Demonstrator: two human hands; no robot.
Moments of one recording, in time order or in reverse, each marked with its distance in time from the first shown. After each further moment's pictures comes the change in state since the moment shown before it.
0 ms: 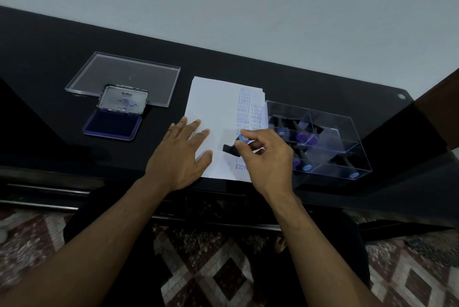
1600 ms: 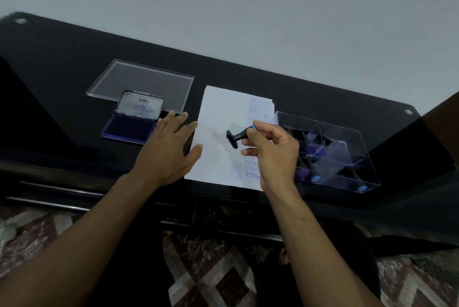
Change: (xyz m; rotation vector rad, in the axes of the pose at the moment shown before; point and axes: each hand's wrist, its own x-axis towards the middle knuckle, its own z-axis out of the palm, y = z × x) left_hand -0.009 -0.028 -0.041 -0.106 0.108 -0.099; right_hand 0.020 -0.036 0.015 0.557 0.069 0.435
